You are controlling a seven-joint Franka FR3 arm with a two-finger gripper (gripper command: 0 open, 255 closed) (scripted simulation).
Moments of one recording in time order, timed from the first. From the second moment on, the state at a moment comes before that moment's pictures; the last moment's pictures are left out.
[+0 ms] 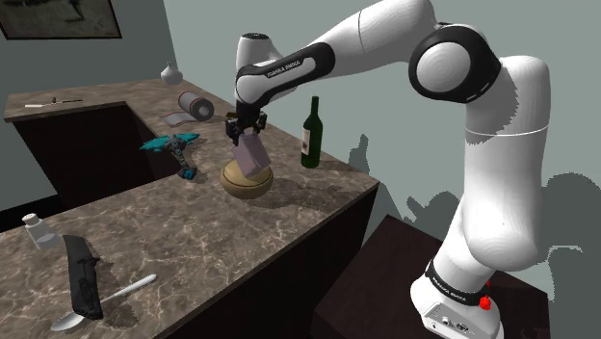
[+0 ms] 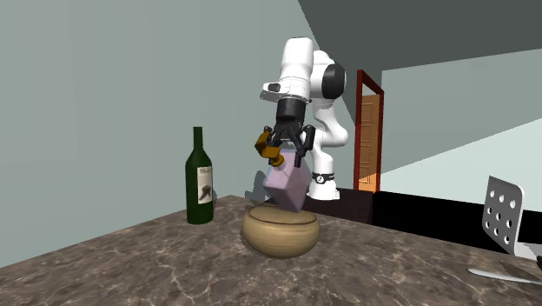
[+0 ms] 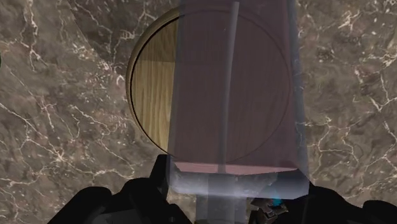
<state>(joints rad) 0.16 0.33 -0.05 -1.68 -0.05 2.27 0.27</state>
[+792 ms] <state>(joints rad) 0.17 0.33 -0.05 -1.71 -0.05 2.31 0.28</state>
